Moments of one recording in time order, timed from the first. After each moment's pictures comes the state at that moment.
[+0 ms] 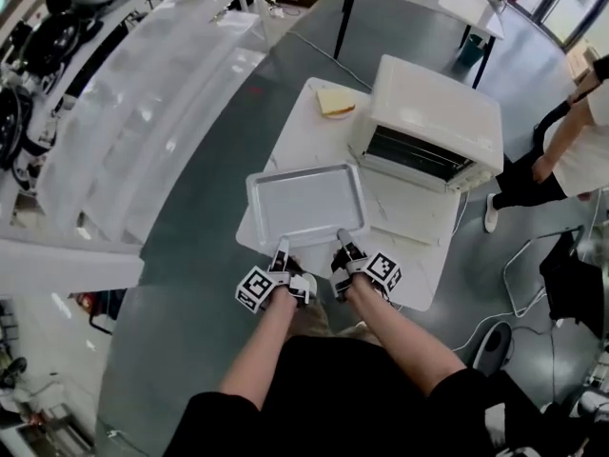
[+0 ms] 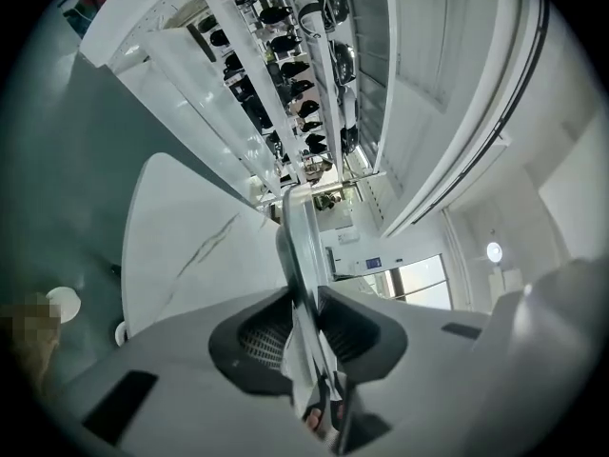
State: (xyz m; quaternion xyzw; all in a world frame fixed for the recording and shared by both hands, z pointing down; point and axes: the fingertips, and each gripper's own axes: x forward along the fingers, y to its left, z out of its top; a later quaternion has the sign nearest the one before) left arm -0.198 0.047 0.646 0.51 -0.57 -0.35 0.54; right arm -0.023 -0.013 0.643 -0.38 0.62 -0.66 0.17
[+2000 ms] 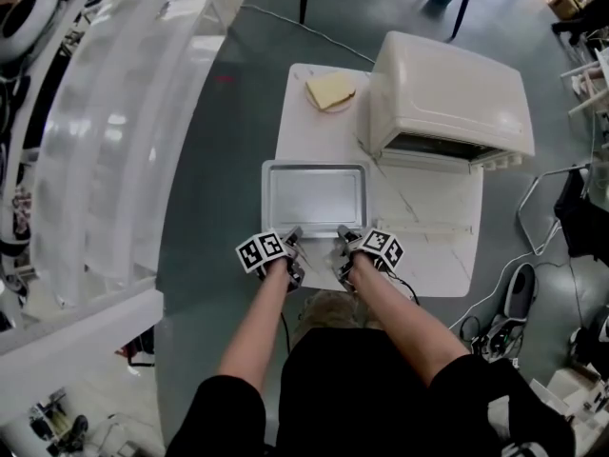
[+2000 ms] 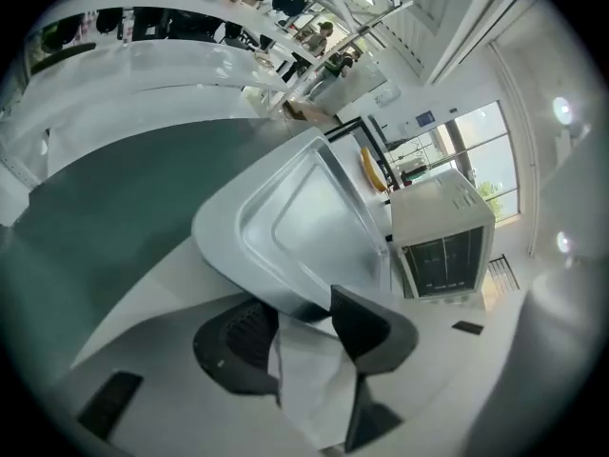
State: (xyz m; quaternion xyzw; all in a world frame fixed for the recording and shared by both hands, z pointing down) left arm -0.269 -0.072 0.781 0.56 -0.48 0.08 0.67; right arm -0.106 -0.068 0.781 -0.51 0.44 -0.74 0.03
